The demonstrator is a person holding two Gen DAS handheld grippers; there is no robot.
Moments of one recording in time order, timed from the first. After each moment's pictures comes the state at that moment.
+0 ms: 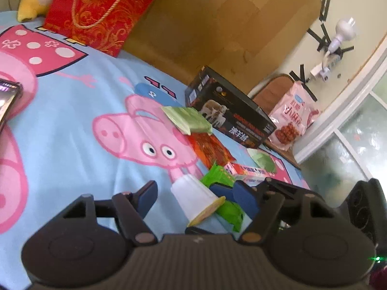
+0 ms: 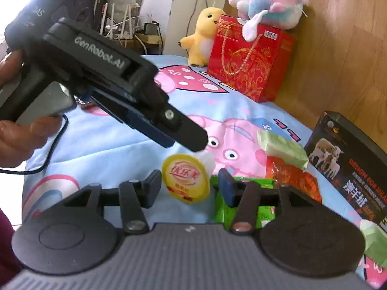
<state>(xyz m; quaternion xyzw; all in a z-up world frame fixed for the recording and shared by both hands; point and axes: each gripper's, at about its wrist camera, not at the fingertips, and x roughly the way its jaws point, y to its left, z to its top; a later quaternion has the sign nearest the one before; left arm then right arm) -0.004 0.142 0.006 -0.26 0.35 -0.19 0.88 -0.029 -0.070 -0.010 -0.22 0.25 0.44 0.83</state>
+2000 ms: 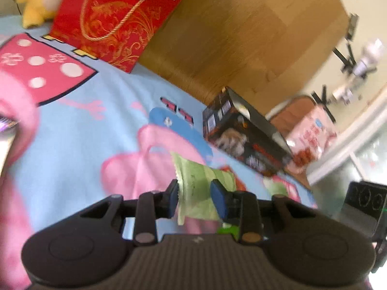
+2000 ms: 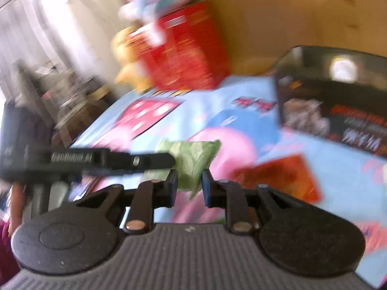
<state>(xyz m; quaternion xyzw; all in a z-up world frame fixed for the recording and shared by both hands) 0.029 0.160 0.024 -0.27 0.36 -0.14 0.88 0.046 -0.091 0.020 0.05 0.40 0.40 0.82</state>
